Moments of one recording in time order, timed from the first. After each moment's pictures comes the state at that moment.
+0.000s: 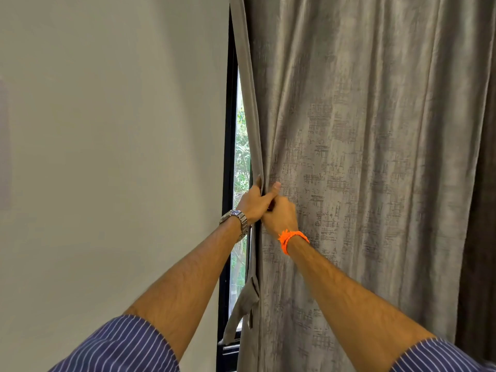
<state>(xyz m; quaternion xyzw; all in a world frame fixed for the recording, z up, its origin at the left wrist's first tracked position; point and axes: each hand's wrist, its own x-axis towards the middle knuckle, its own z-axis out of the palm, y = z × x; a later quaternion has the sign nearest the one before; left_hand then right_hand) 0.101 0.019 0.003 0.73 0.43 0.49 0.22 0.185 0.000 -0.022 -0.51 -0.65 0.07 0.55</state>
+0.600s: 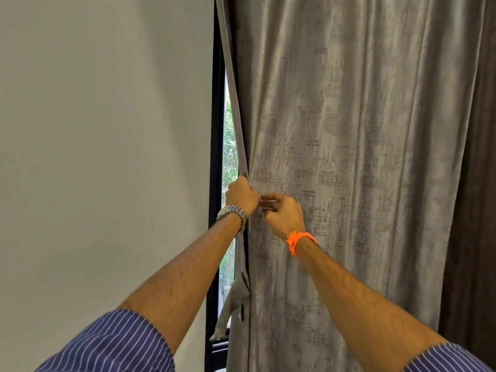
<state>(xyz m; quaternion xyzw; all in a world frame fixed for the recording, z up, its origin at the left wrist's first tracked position) 0.122 0.022 0.010 0.66 0.54 0.51 0.06 0.229 0.017 -0.036 -0.52 -0.64 0.10 0.56</state>
